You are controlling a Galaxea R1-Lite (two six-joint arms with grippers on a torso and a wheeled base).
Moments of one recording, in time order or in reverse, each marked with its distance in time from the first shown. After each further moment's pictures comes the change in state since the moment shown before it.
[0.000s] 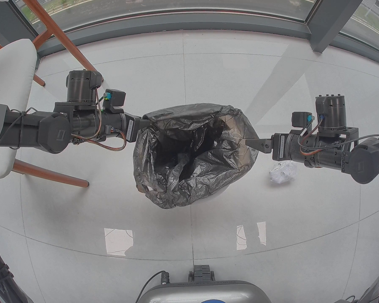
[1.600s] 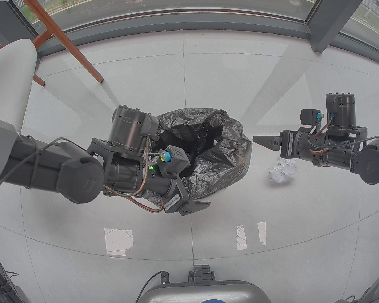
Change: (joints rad) left arm -0.310 -0.049 0.232 0.063 -0.033 0.379; right arm -0.019 -0.055 0.037 -0.006 0.002 0.005
